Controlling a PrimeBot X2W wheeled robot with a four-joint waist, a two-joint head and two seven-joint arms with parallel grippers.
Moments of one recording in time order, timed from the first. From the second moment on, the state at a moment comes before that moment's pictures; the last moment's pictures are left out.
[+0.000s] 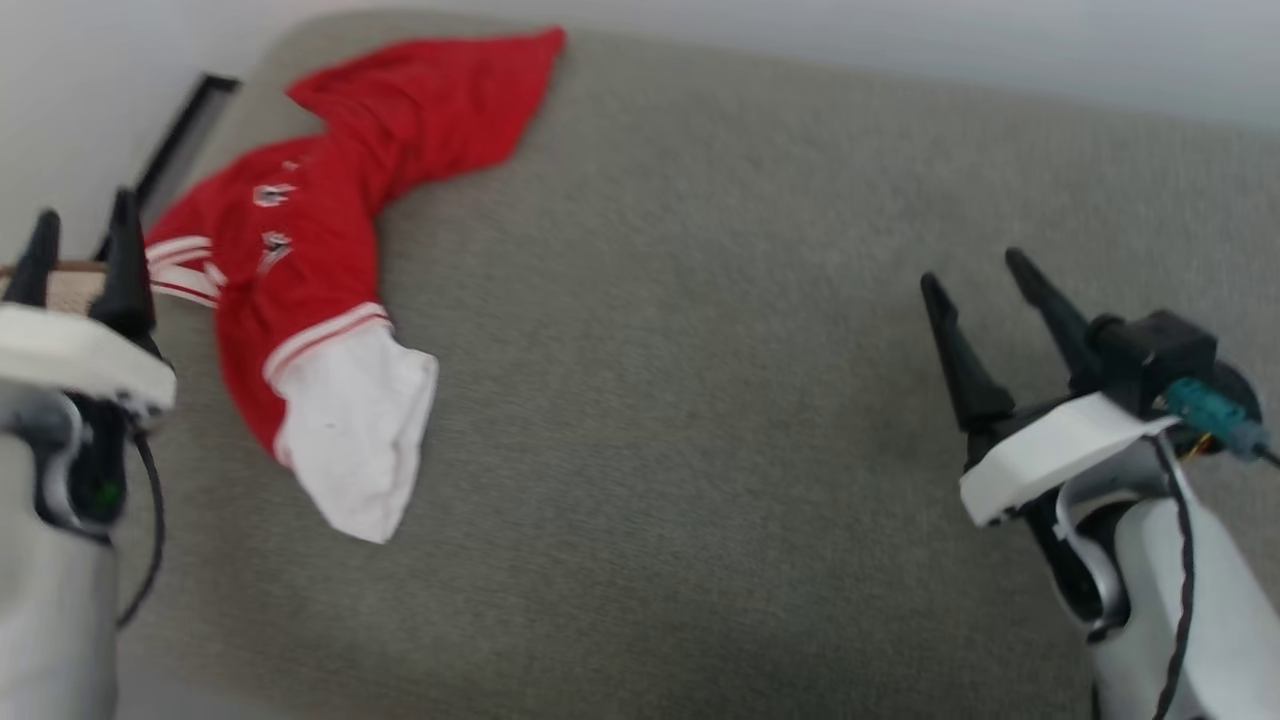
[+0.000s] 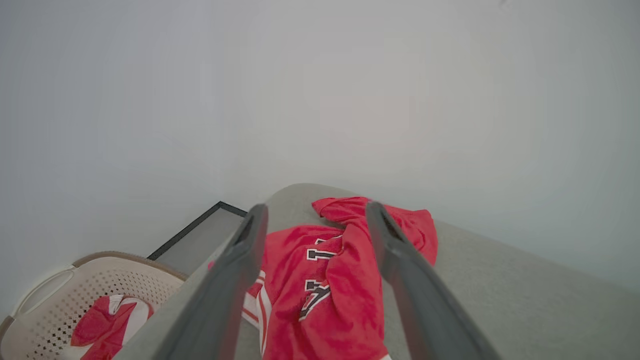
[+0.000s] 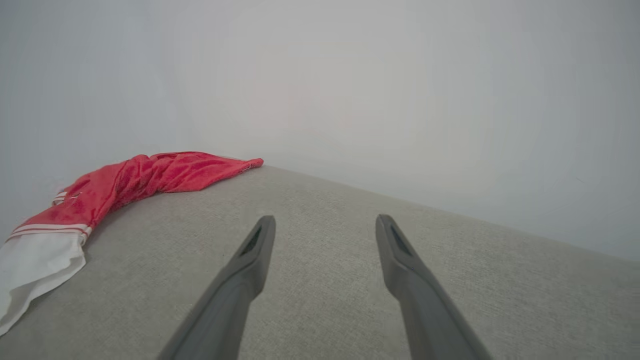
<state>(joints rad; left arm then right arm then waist) -0.56 0.40 0.03 0.52 -0.60 -0.10 -0.09 -0.33 -0.18 0.14 0.13 0.25 0.13 0.00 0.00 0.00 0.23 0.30</state>
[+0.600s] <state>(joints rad) -0.98 0.47 -0.03 1.06 -0.71 -0.12 0.16 -0.40 -0.24 0.13 -0.01 0.23 0.13 0.06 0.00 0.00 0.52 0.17</state>
